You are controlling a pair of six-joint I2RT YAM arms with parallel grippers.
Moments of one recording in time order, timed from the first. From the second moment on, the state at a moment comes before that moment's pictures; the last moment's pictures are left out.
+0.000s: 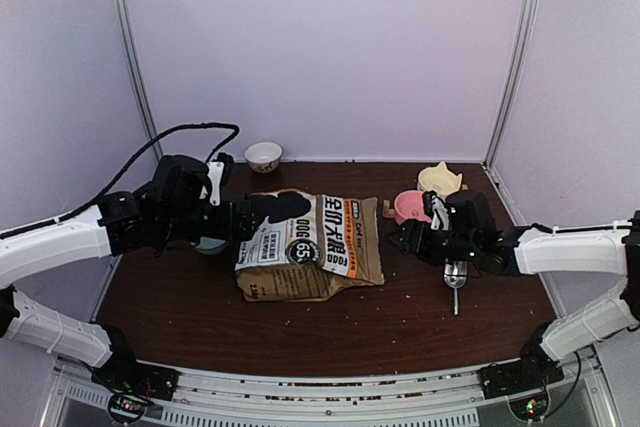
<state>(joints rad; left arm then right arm) -0.83 1.17 0.93 -0.35 -0.22 -0.47 0.63 1.30 0.61 0.14 -0.14 0.80</state>
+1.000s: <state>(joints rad) -0.74 0.97 0.91 -0.35 -0.20 -0.50 0.63 1.51 0.93 0.09 -0.31 0.79</state>
